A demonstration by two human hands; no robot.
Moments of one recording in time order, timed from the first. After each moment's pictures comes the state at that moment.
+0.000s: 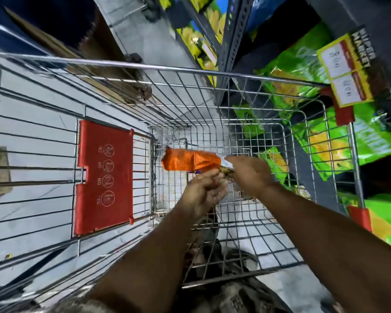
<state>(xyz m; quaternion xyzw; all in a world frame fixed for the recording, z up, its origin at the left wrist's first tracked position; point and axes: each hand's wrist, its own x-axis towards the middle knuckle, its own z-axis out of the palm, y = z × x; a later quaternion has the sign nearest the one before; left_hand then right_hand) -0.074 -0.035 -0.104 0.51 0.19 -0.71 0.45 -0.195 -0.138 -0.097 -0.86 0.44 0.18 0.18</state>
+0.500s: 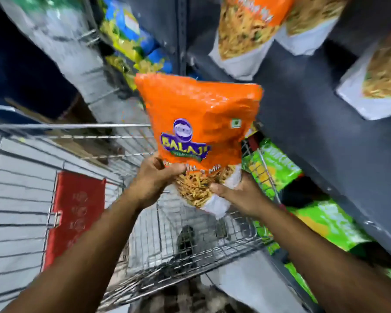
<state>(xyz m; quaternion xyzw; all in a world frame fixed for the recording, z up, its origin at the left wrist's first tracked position) -0.044 -0.089 0.051 0.43 -0.32 -0.65 0.53 -0.269 -0.122 0.047 -0.59 0.50 -0.21 0.61</state>
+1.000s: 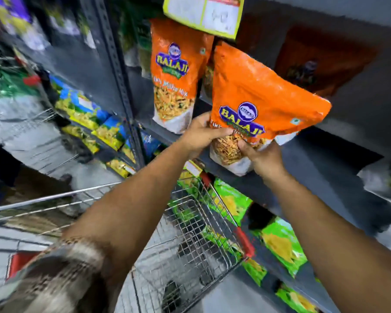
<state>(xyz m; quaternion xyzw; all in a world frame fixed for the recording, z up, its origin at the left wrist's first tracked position) -0.208 -0.263 0.181 0.35 -0.55 -0.59 0.47 -0.371 -0.207 0.168 -0.50 0.60 -0.54 0.32</state>
